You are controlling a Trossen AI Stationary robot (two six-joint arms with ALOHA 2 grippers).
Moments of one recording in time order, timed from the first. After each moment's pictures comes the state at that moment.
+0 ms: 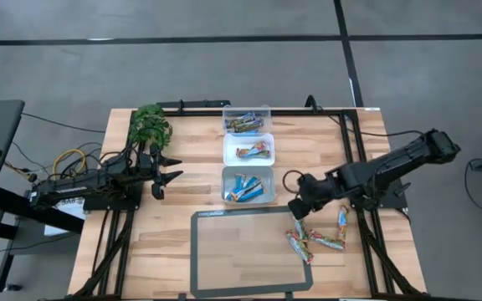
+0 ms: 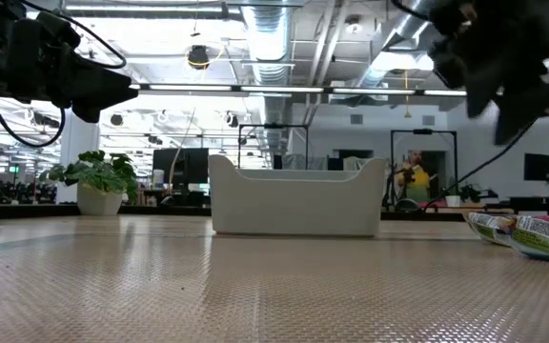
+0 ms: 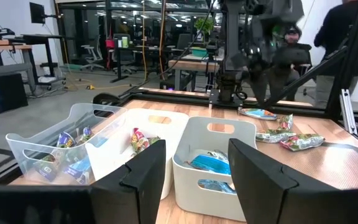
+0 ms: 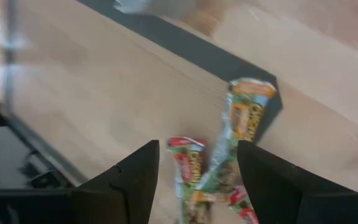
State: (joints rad) left arm 0.17 0.01 0.01 0.03 -0.01 -0.05; right arm 0.30 1.22 0.81 -0.68 -0.05 1.34
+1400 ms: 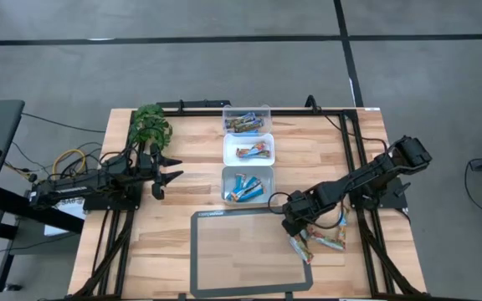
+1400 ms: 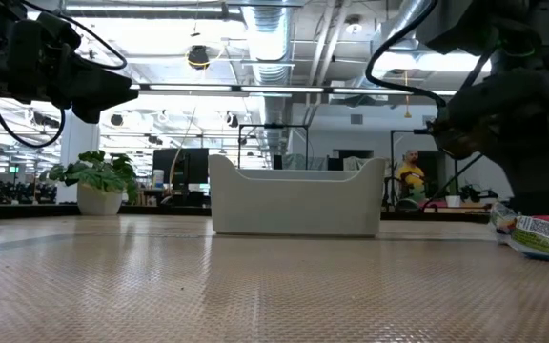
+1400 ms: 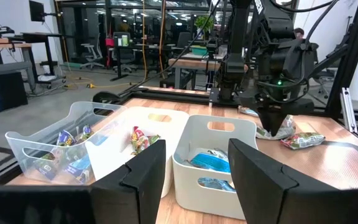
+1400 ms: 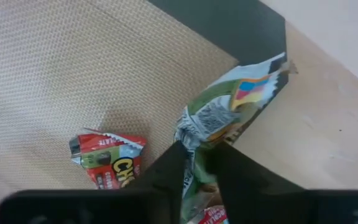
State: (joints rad) left arm 0.17 0.02 0.01 0.03 -0.01 -0.05; right arm 0.36 1.58 0.80 -0.60 -0.16 1.28
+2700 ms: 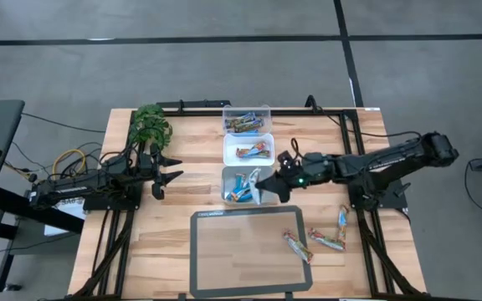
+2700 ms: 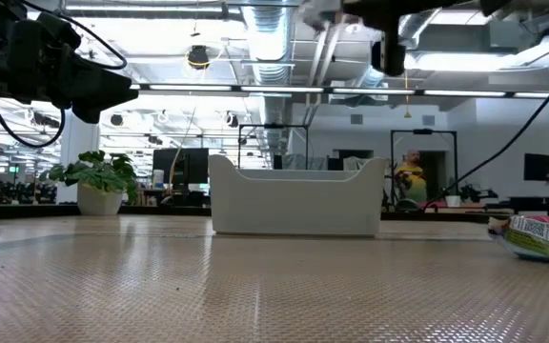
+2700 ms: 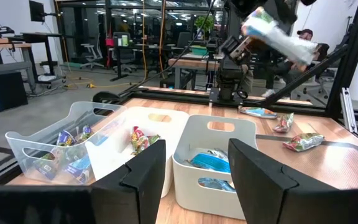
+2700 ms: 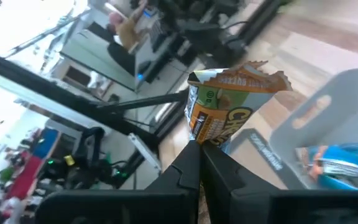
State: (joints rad) left arm 0.17 0.01 0.01 0.03 -0.01 -0.05; right arm 0.13 1.26 0.80 0.21 0.01 0.88
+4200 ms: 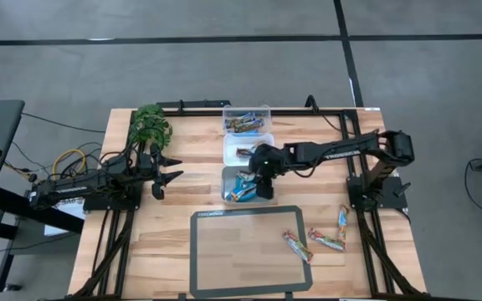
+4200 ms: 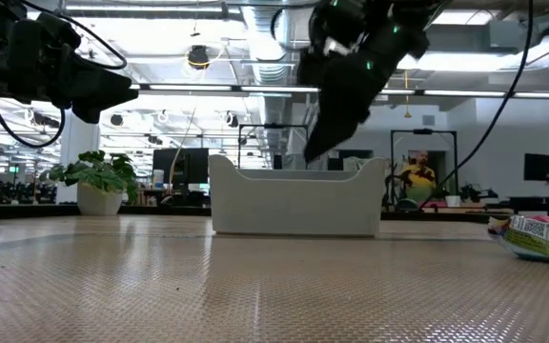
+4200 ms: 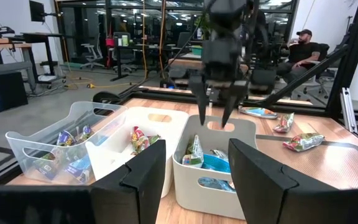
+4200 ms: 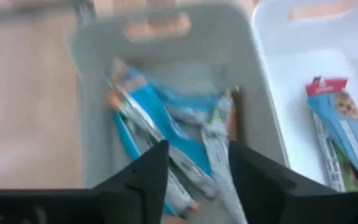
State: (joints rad) left arm 0.17 0.02 0.01 0.03 -0.01 -0.05; right arm -0.07 1.69 1.11 -0.36 -0.05 0.01
